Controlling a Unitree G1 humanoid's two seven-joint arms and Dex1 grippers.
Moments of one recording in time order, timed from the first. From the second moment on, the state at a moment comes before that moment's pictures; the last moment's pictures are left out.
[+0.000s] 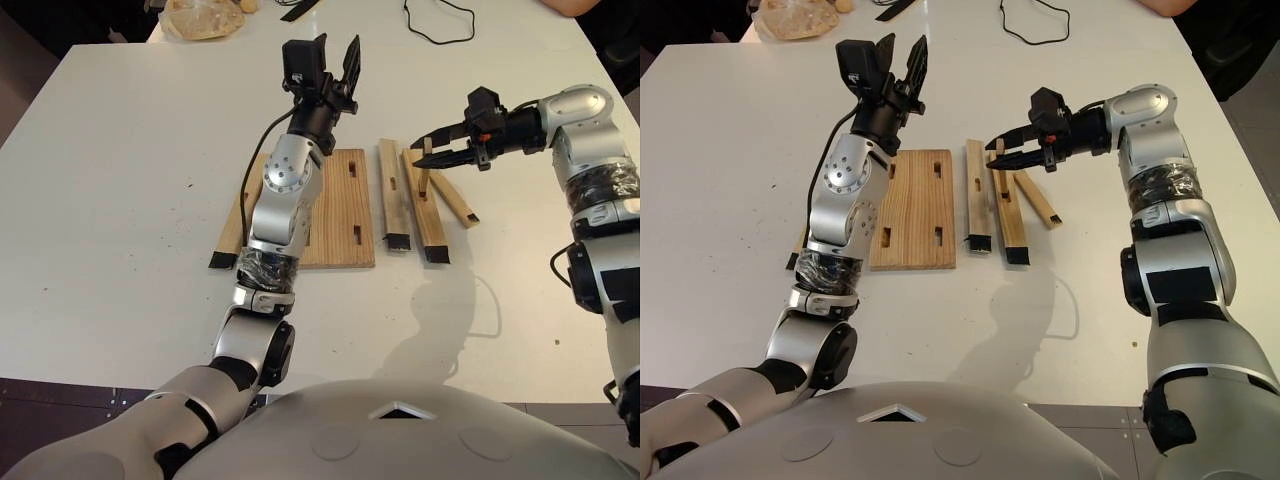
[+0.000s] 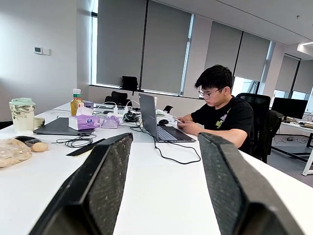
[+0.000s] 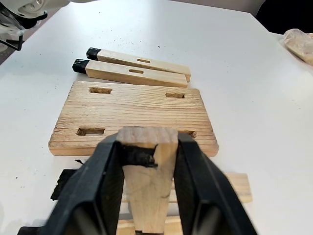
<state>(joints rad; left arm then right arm) -0.52 -0.09 -0.07 0.11 -0.17 0.07 -0.05 -0.90 -0.59 0.27 0.92 0.27 -0.15 1.61</state>
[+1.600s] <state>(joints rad) -0.48 -0.13 -0.04 0.05 -0.18 0.14 -0.08 -0.94 -0.63 0.39 1.01 0.40 -0.26 1.61</state>
